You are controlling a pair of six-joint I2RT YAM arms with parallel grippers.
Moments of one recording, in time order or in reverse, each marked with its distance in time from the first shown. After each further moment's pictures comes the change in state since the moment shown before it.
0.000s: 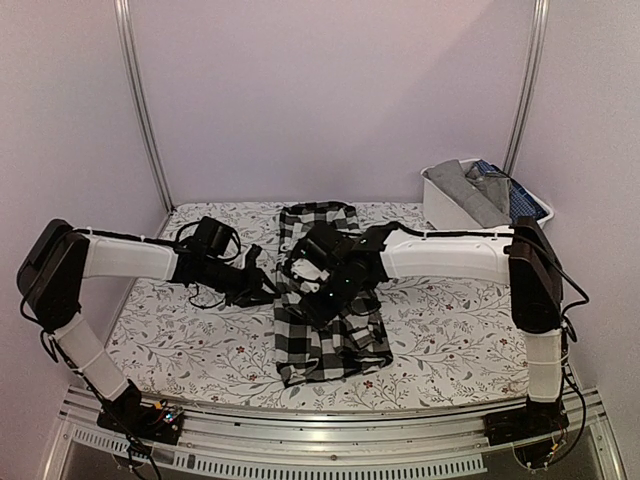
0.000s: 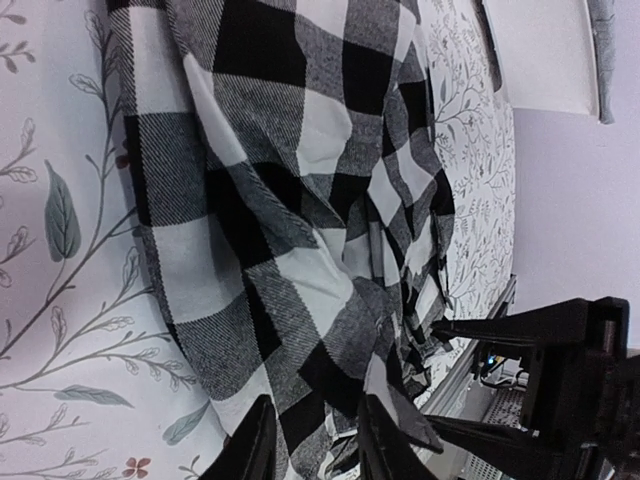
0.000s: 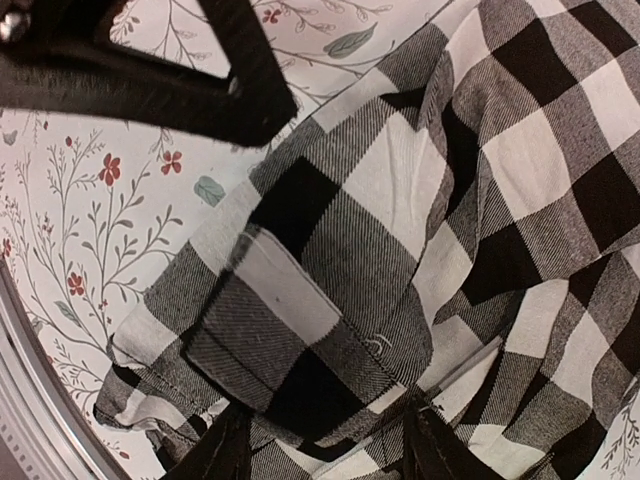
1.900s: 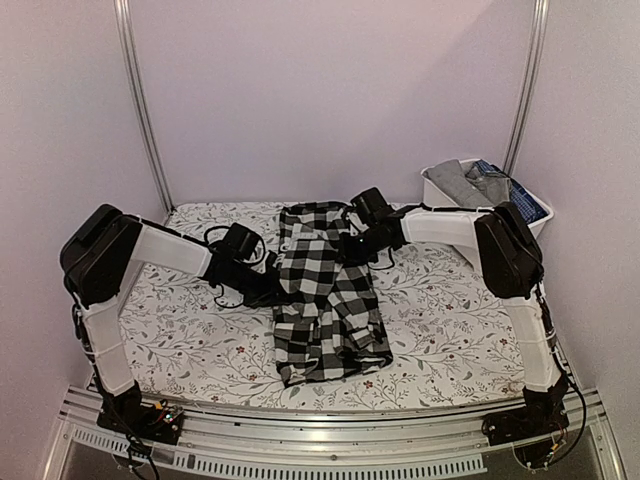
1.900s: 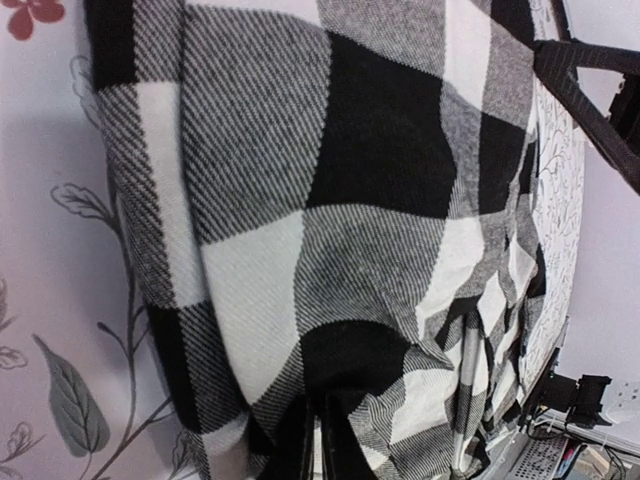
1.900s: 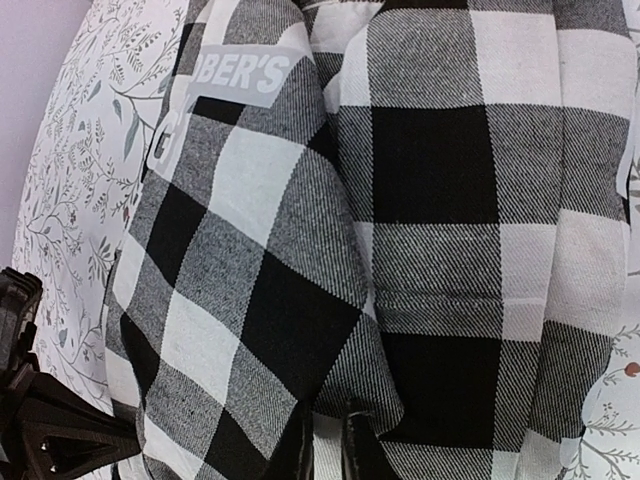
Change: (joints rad) left arm -0.039 0.286 0.165 0.052 -0.132 0.003; right arm -0.382 0.227 0.101 0.322 -0.192 0.372
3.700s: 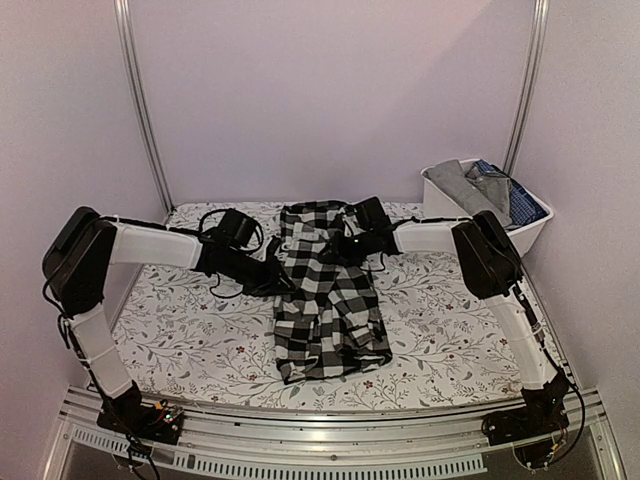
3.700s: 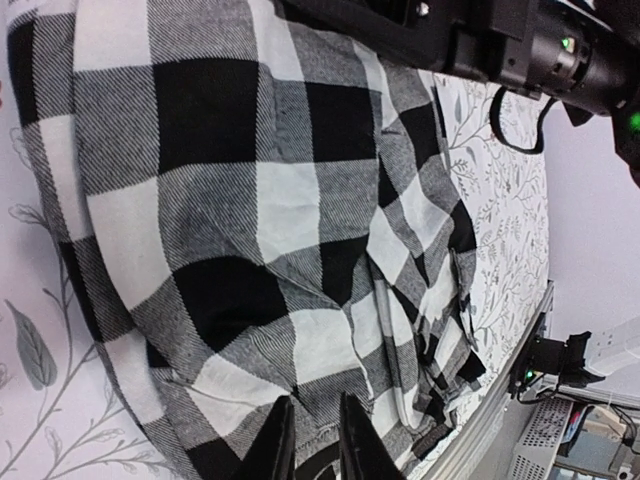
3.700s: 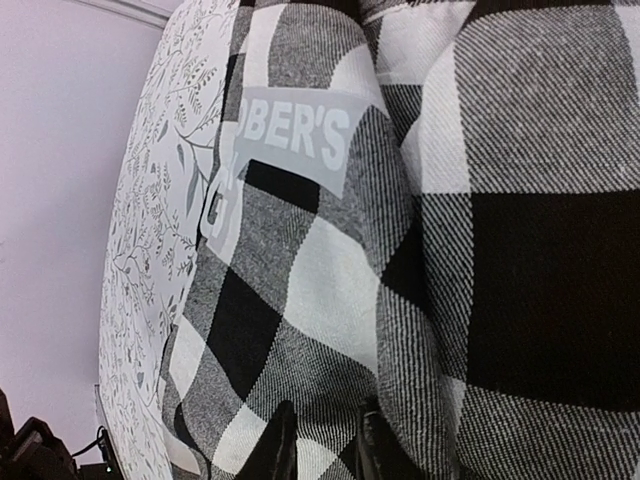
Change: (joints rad) left arm -0.022 -0.101 0.043 -0.092 0.033 0.082; right arm -0.048 0.205 0.110 0.277 -0.250 0.170
